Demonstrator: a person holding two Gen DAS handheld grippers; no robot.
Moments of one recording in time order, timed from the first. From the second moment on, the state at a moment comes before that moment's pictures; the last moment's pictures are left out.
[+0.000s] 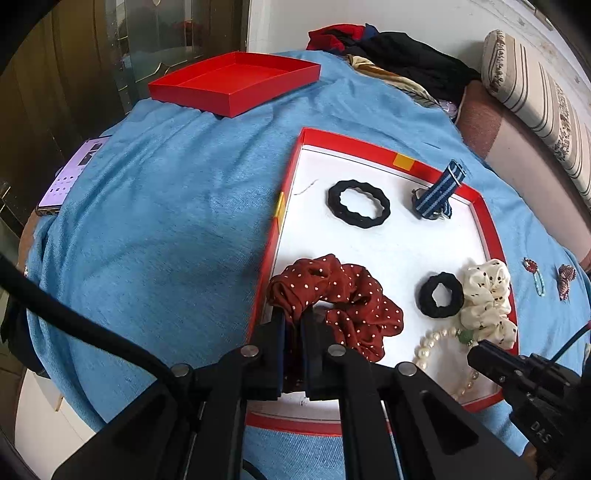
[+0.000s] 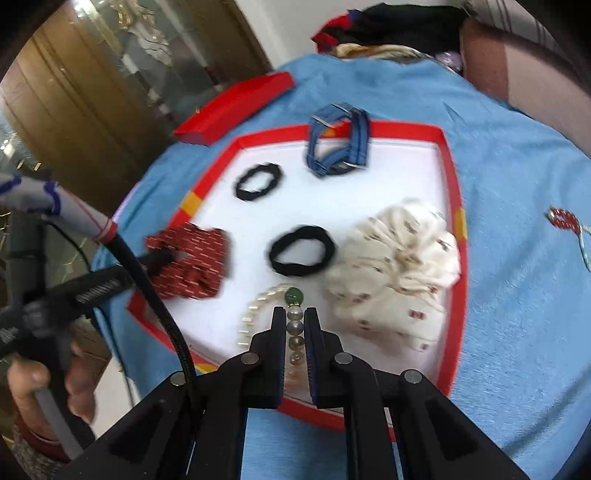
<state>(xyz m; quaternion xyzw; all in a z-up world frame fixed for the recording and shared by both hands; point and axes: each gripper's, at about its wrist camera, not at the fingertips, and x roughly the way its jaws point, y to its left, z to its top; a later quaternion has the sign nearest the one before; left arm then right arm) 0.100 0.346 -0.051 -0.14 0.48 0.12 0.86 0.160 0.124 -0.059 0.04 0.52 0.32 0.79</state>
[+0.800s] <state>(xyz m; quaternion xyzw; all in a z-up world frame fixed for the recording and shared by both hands) 0.058 0.286 0.013 -0.09 0.42 0.12 0.90 0.123 0.029 -0.020 0.01 0.45 0.25 0.86</state>
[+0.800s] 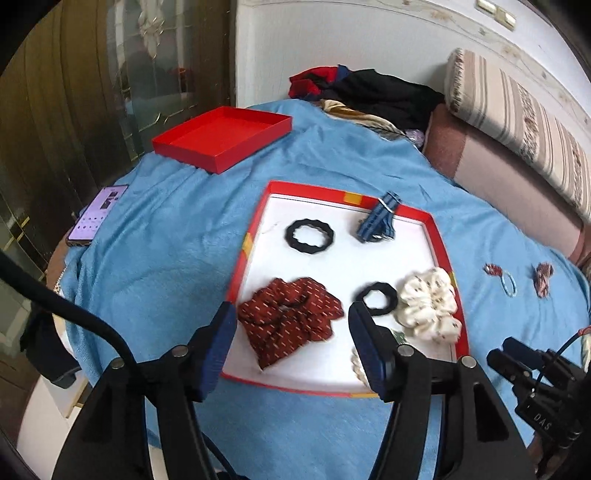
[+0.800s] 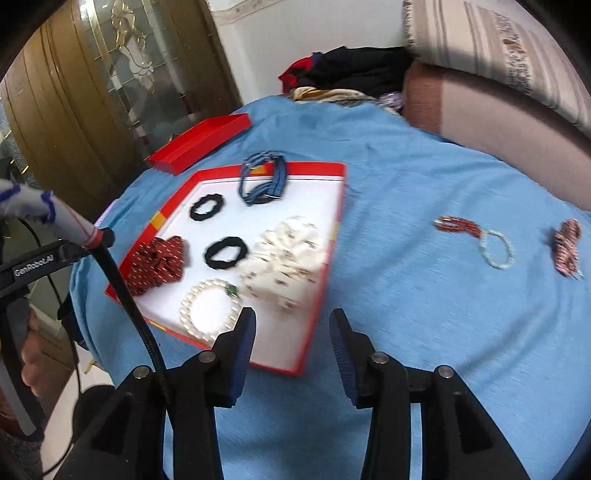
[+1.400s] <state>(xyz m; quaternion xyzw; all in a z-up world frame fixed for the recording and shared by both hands) 0.057 0.152 0.019 0.03 0.41 0.05 0.91 0.109 -0.083 -0.028 0.03 0.46 0.15 0.88</state>
